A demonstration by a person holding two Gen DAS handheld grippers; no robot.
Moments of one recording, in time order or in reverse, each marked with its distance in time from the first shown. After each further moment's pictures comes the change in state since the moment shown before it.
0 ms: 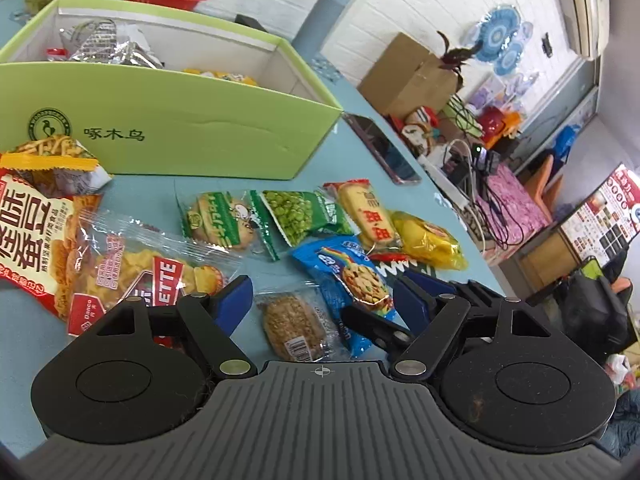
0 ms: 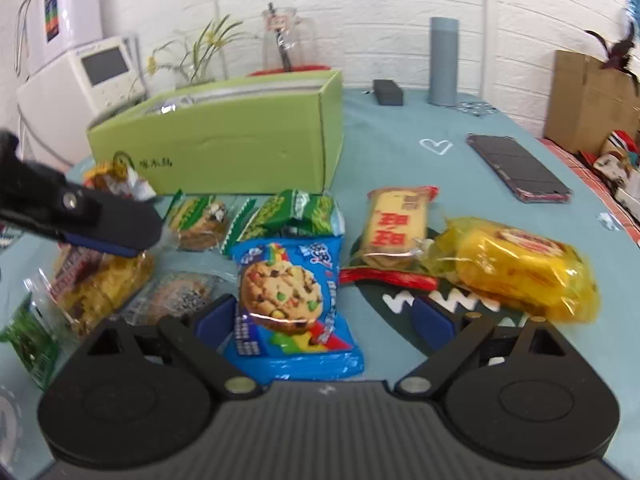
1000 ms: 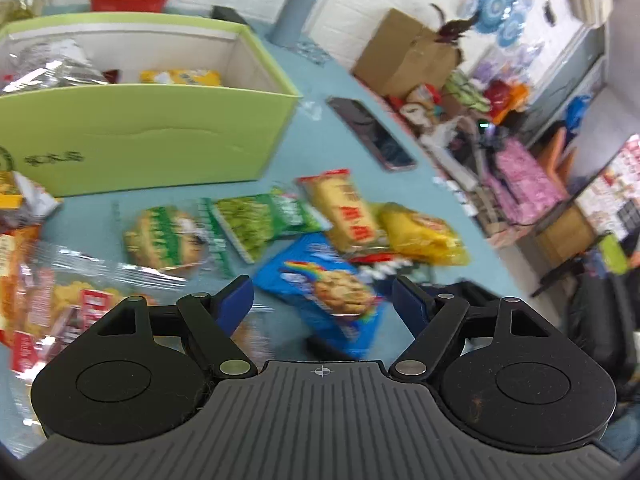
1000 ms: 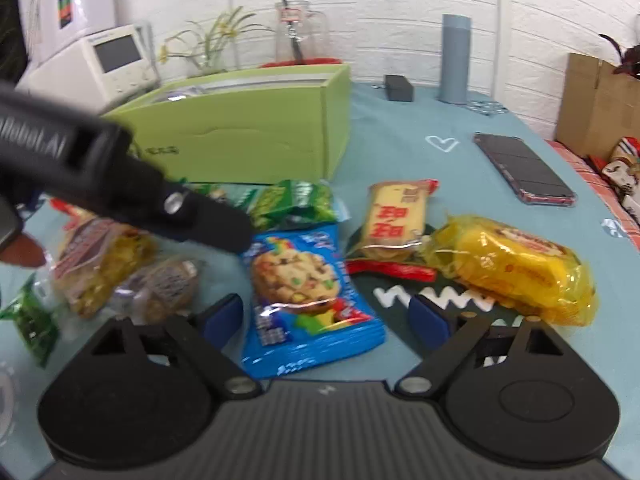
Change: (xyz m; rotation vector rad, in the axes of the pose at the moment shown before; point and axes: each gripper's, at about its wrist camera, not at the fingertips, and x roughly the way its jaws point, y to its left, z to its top) left arm 0.043 -0.047 0.010 0.046 0.065 0.014; right arm 0.012 -0.005 -0.002 -0.080 0.075 0.022
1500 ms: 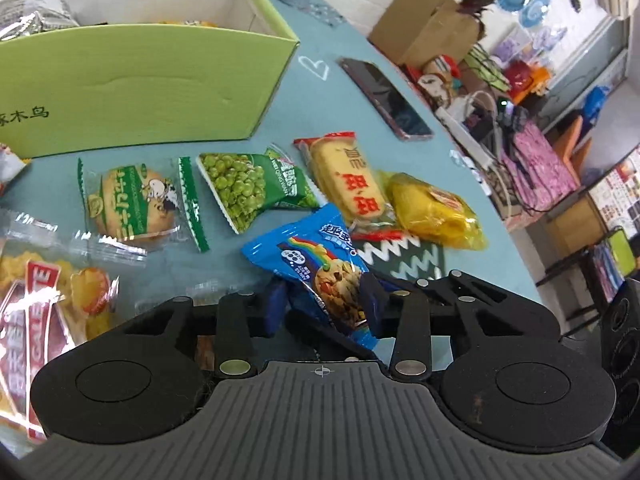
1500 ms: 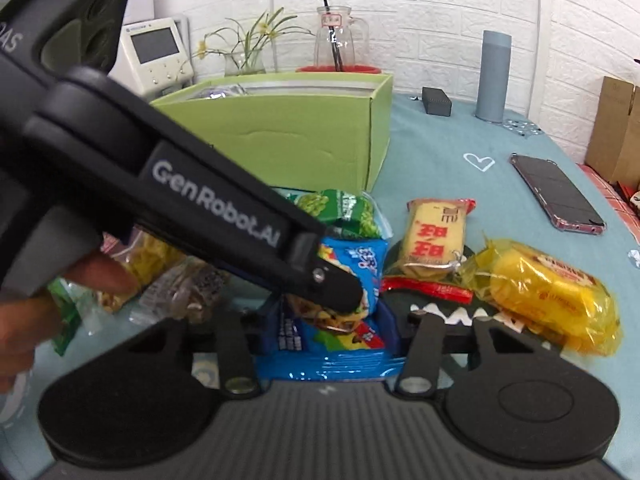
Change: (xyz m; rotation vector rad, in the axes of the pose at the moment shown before) left arm 0.025 -0.006 -0.007 -0.040 0.077 0.064; right arm -0.010 0.008 0.001 -0.027 -0.023 0.061
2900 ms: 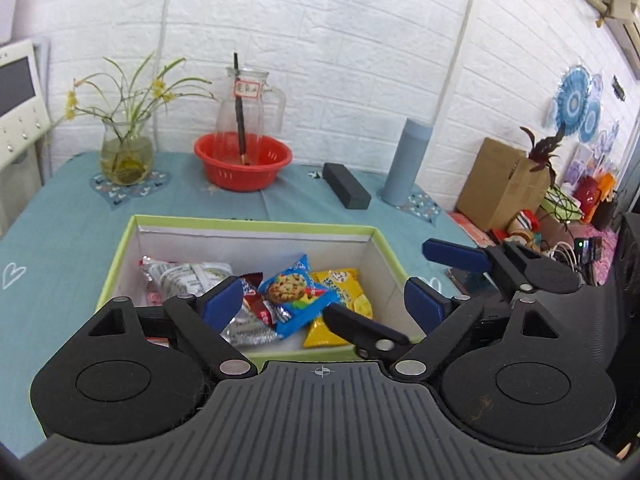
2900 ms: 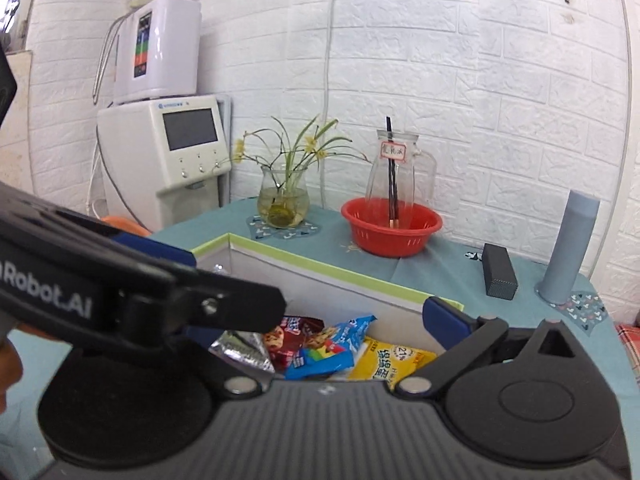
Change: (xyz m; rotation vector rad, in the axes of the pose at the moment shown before) left arm -0.105 0.039 0.091 0.051 -0.460 0.304; right arm 0.063 0.016 0.172 -0.203 -0.236 0.109
